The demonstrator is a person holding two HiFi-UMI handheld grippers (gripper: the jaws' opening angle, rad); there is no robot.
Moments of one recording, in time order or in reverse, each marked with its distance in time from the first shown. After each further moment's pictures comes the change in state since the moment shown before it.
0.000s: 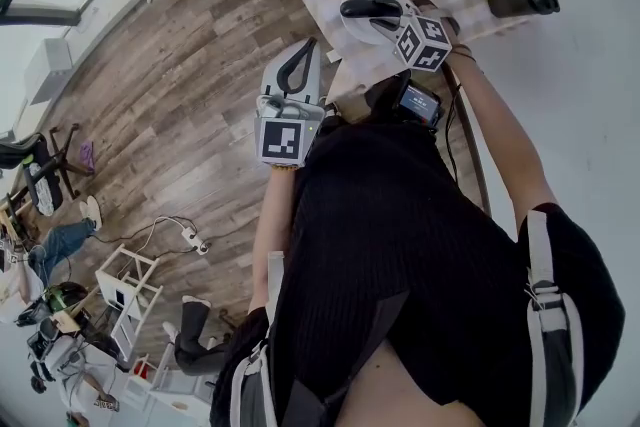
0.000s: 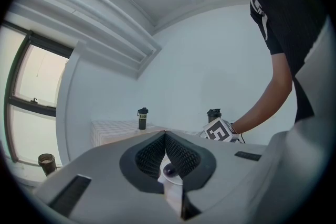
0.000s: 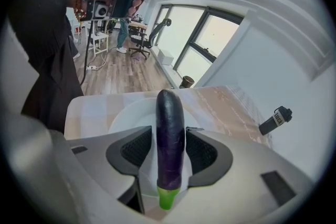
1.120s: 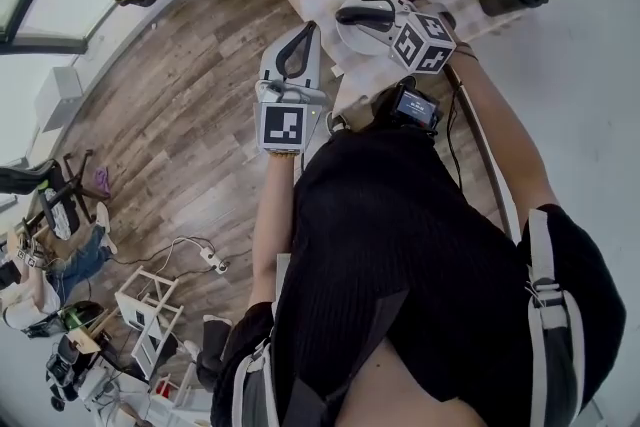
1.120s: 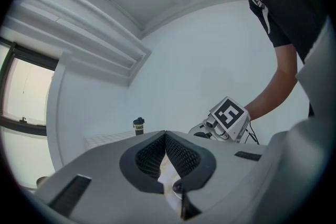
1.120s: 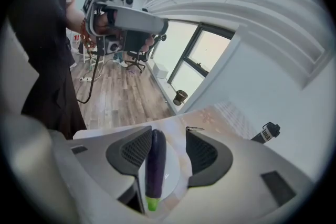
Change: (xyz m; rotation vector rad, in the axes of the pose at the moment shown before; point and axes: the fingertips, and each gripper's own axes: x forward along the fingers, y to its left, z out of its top) left arm 0.042 0.007 0.037 0.138 -0.037 -0.061; right arm -0.051 -0.037 0.066 0.018 -0.138 -0.050
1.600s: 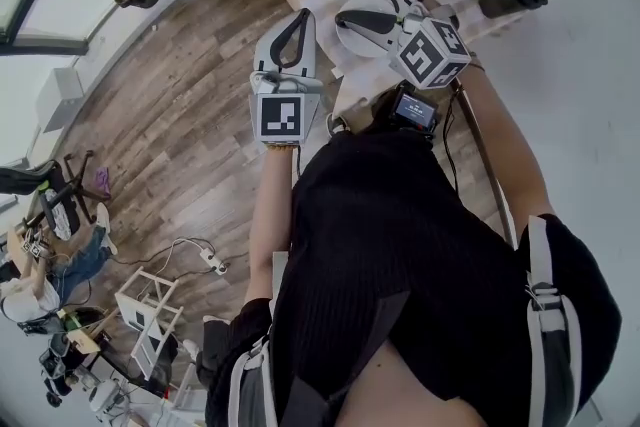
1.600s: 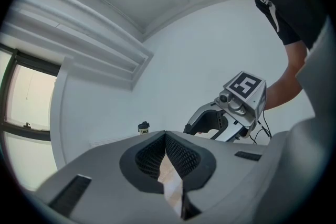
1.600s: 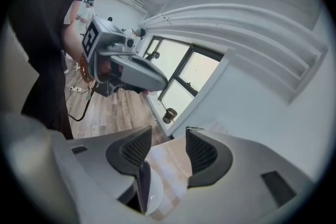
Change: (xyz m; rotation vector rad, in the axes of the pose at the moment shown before) left arm 0.013 0.017 0.018 0.025 -0.020 0.047; right arm -0.054 -0.029 0.080 0.001 -0.185 -0.125
